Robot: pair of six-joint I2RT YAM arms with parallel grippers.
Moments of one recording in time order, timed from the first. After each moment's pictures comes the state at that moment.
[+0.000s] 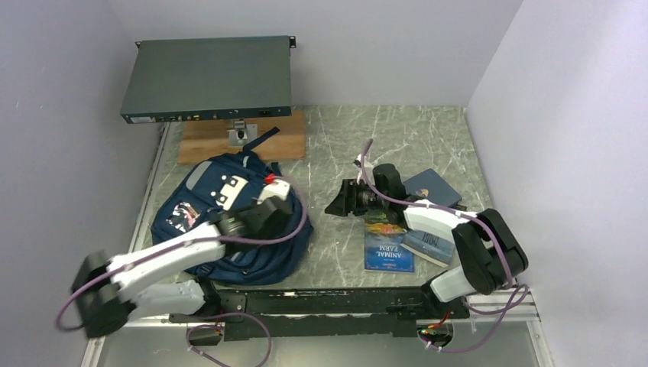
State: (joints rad) left arm -0.96 1.20 0.83 -0.65 -0.58 -0.47; right arm 0.50 1.44 0.62 0.24 -0.55 0.54
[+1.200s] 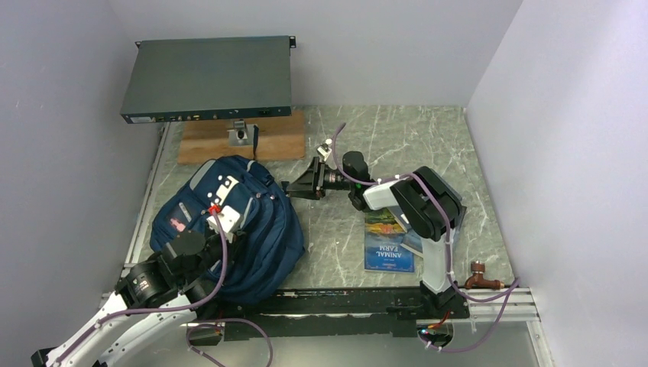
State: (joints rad) left arm -0.88 0.24 0.61 -0.75 -0.27 -0.07; right arm 0.60 2.00 0.95 0.91 -0.84 1.22
